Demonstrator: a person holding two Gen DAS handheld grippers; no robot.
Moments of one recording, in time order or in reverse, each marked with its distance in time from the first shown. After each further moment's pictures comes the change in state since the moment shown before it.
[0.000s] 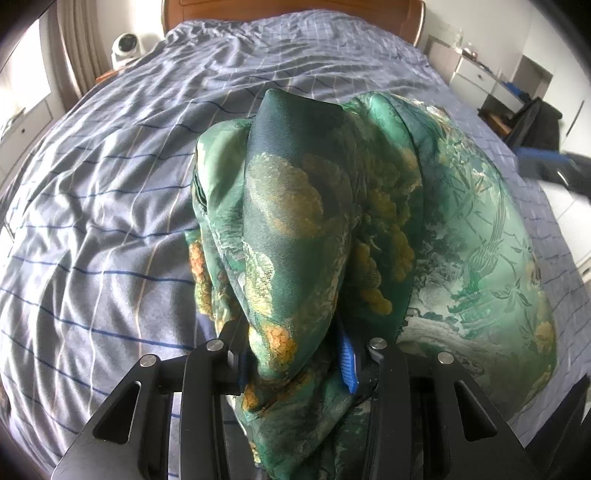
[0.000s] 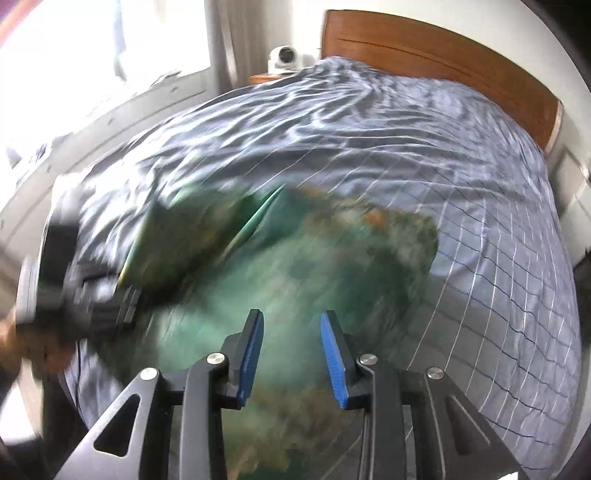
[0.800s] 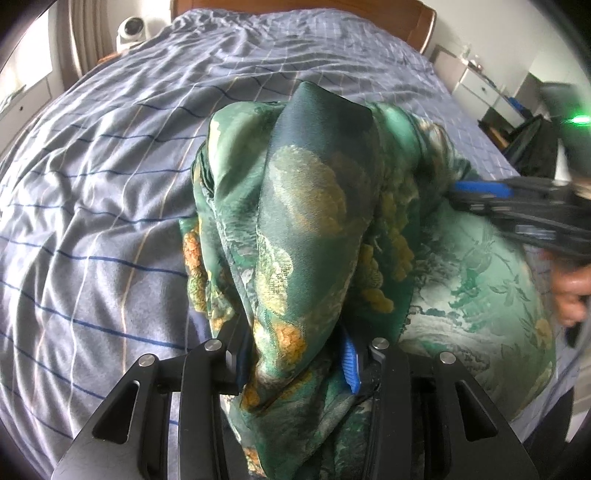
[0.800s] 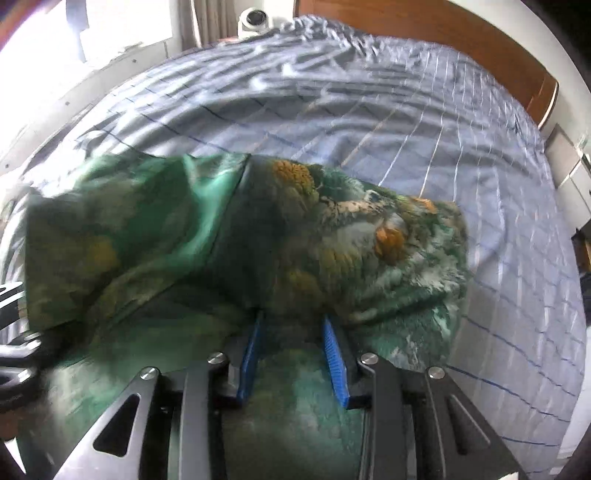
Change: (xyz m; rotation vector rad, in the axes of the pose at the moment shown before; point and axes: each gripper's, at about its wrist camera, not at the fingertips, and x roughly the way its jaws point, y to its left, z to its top) left arm 0.016 0.012 0.001 -0.055 0.011 -0.046; right arm 0.093 0.001 0.002 -0.004 0.128 -0.092
